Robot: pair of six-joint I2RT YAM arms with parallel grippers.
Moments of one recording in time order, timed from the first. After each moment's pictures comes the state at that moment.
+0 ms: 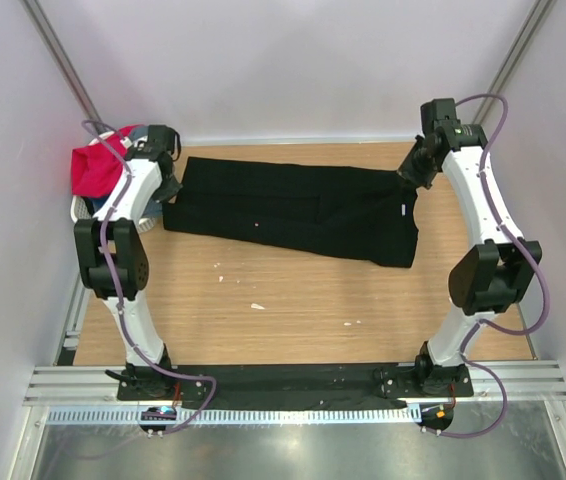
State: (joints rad) left arm -0.04 1.93 1.68 -0.84 -0.39 -0.56; right arm 0.05 1.75 1.83 -1.09 0.03 0.64
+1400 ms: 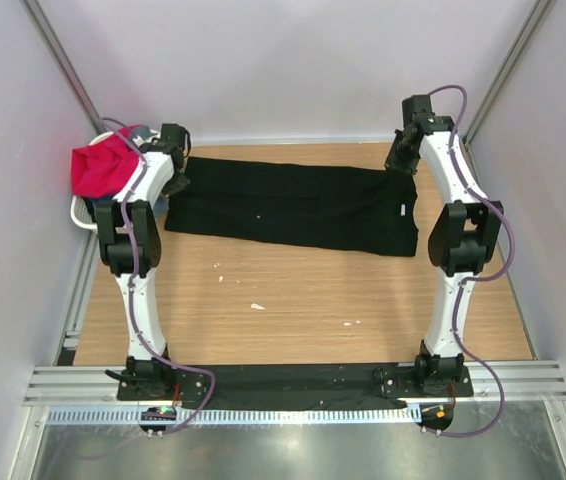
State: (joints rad) left arm -0.05 2.20 1.91 -0.83 -0.43 -0.58; right arm 0.05 2.14 2.10 -0.99 0.02 0.44
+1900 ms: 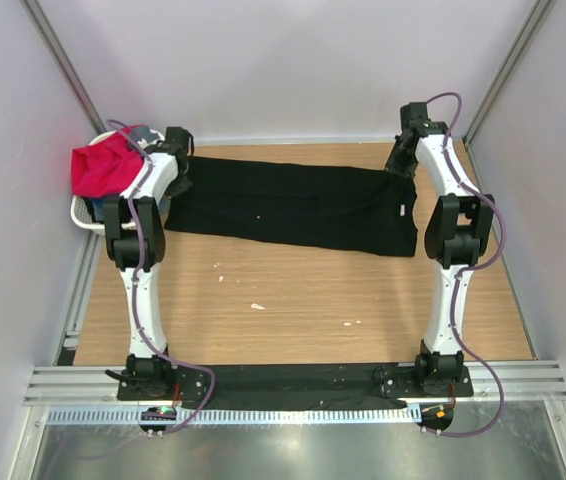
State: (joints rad) left arm -0.05 2.29 1.97 -0.82 -0.45 -0.58; right arm 0.03 2.25 2.12 -0.93 0.05 0.45
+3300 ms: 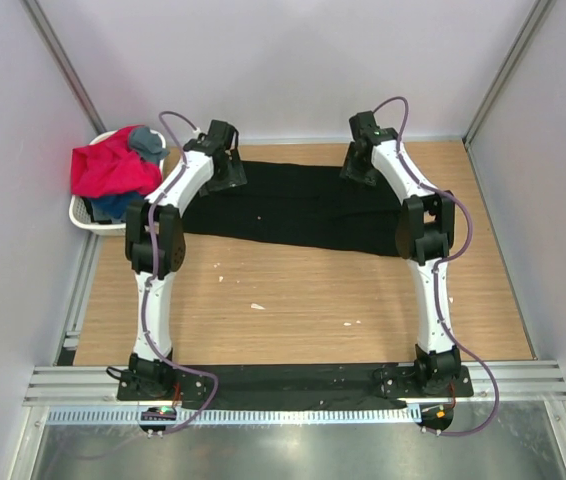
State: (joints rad) left arm -0.27 2.26 2.02 -0.82 -0.21 -0.51; right arm 0.24 2.41 2.25 -0.92 0.14 0.51
